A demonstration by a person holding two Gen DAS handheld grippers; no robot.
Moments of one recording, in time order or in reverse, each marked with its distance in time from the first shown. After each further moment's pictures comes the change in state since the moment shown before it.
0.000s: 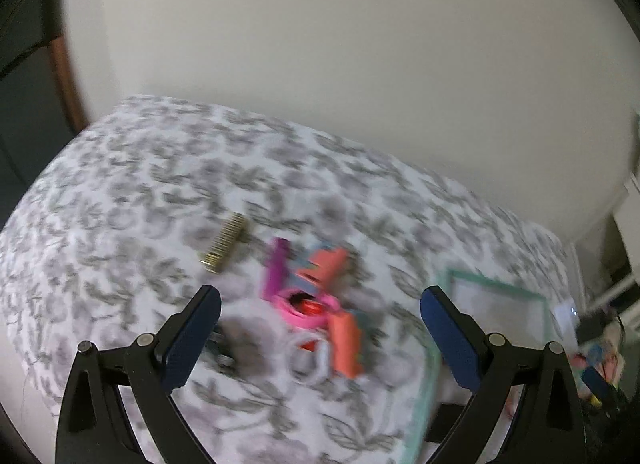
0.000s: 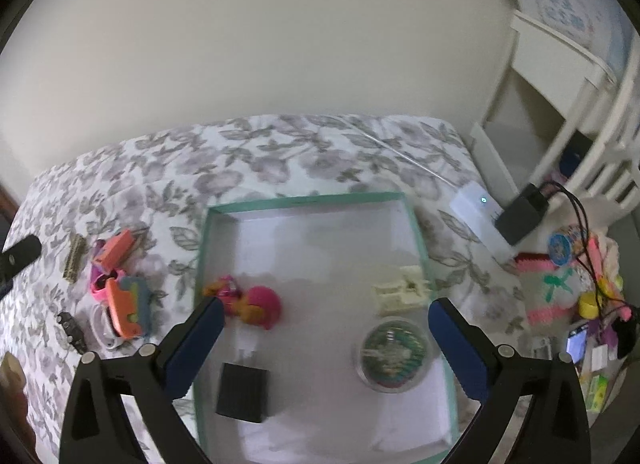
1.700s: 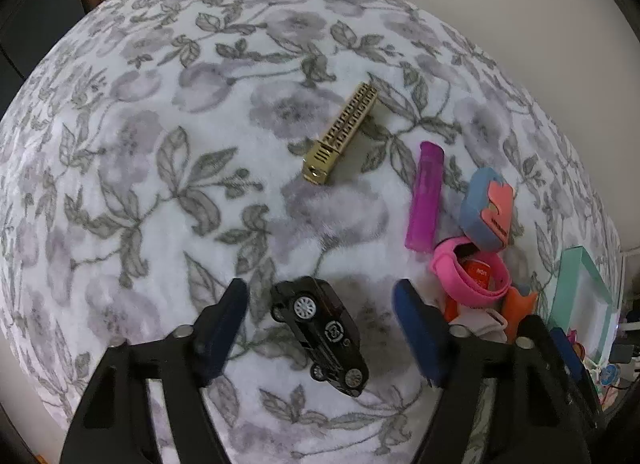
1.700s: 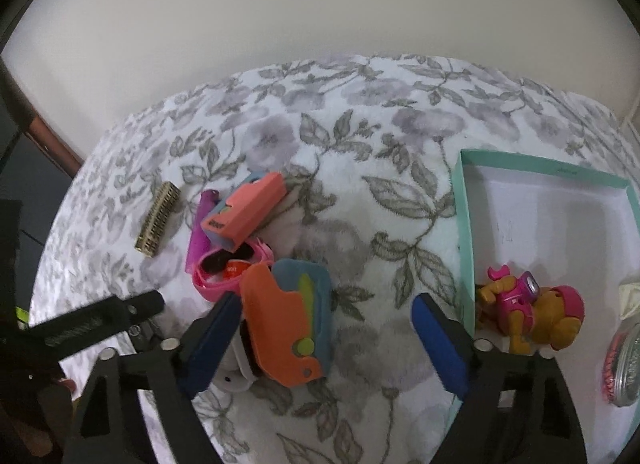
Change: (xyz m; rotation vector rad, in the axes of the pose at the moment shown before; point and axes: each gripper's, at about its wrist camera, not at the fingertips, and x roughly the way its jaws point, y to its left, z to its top) left arm 0.130 0.094 -0.033 -0.155 0.405 0.046; right arm 0.088 0.162 -0.020 -0.076 0.089 0.328
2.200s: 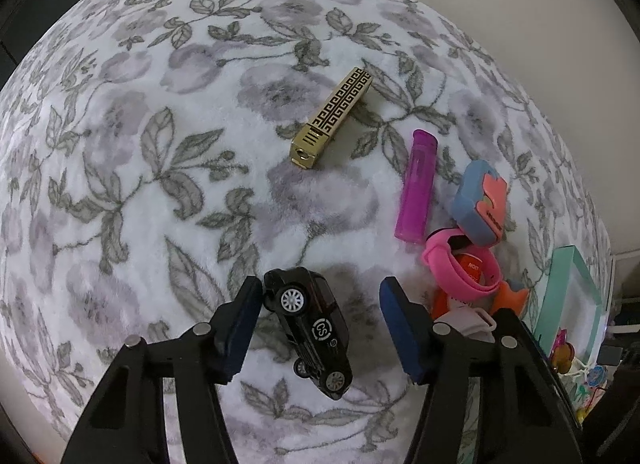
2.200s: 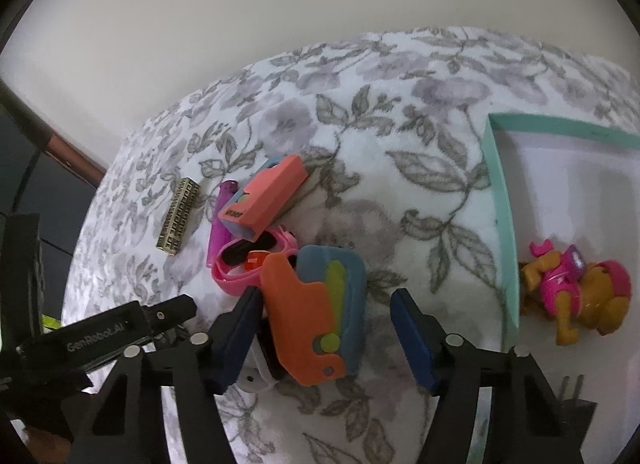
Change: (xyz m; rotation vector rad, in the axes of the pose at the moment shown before) left arm 0.005 0.000 0.001 -0.030 0.032 -0.048; right arm 0.017 -0.006 -0.005 0.073 0.047 0.146
